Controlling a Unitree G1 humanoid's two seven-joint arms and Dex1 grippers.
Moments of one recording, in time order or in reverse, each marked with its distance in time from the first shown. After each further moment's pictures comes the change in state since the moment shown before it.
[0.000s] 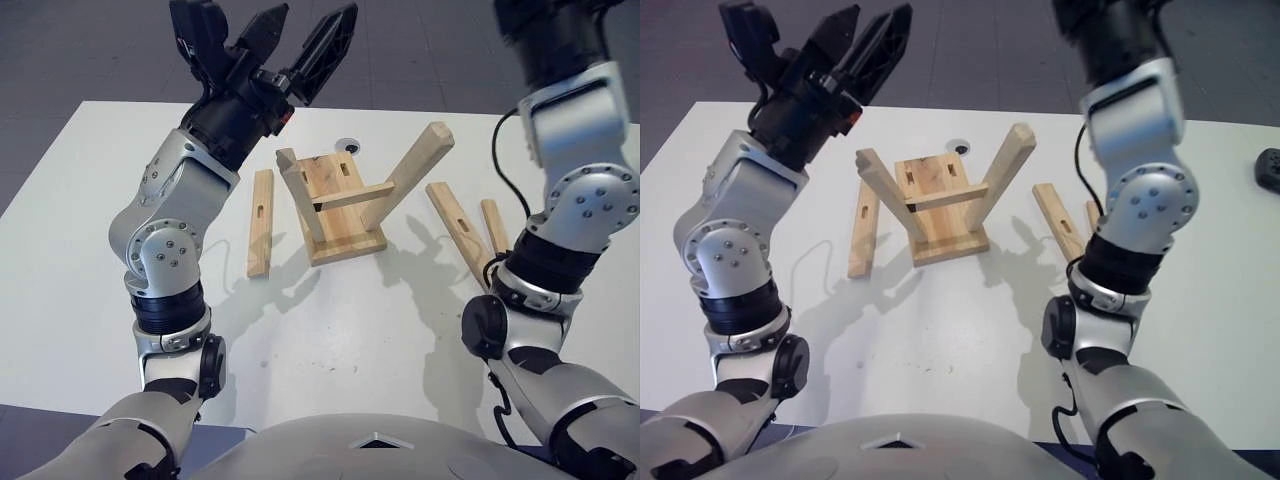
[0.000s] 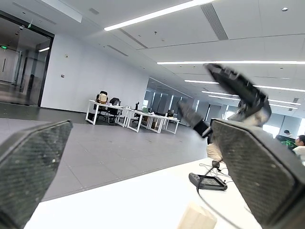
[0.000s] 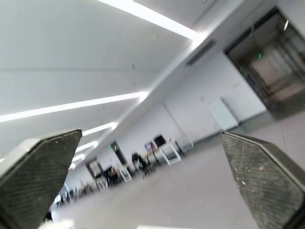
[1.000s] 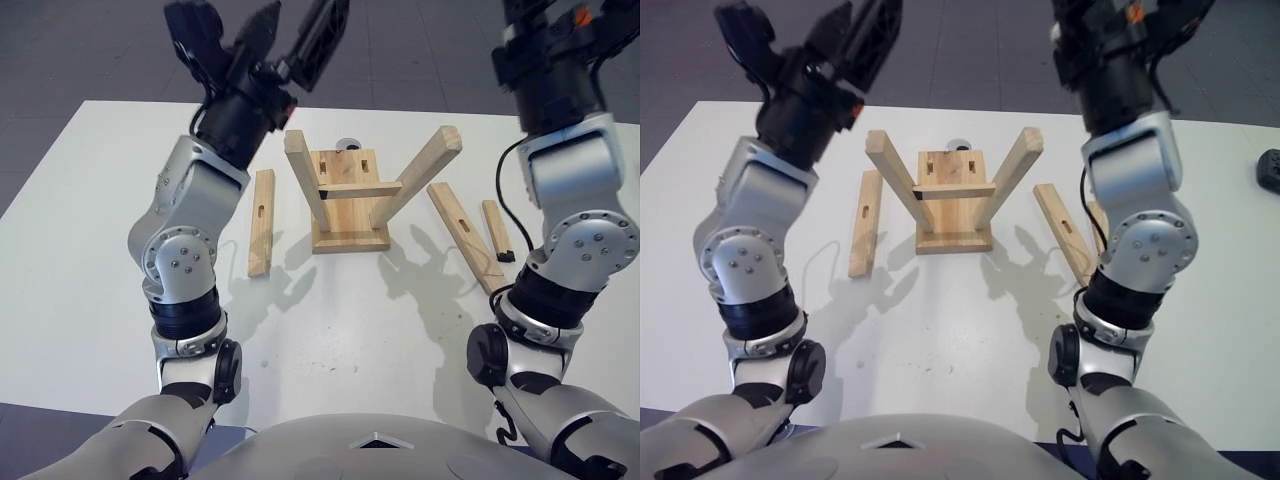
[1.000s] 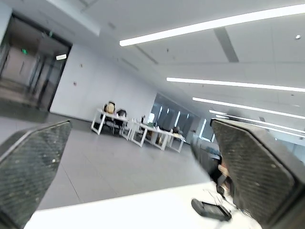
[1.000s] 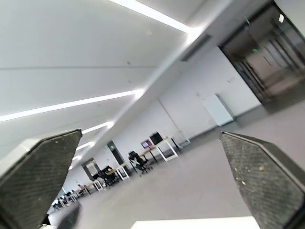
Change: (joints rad) left arm -0.051 -0.092 0.001 0.012 0.048 -0.094 0.097; right arm 0.092 -0.035 -0.064 -0.114 0.091 -0.052 -0.049
